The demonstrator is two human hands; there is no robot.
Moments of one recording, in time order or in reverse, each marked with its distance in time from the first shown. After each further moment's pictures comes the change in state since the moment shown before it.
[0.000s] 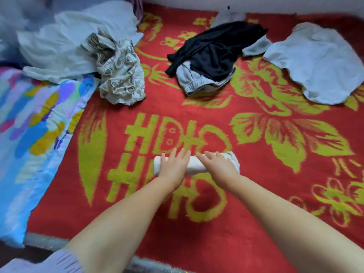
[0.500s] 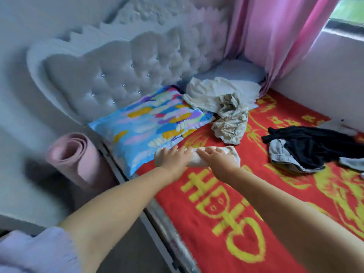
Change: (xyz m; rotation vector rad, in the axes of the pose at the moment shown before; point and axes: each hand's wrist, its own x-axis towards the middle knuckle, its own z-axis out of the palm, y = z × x) left_hand -0.296 -0.113 -0.139 -0.018 0.322 -0.594; right_hand -0.102 -0.258 -0.186 -0.425 0.174 -0.624
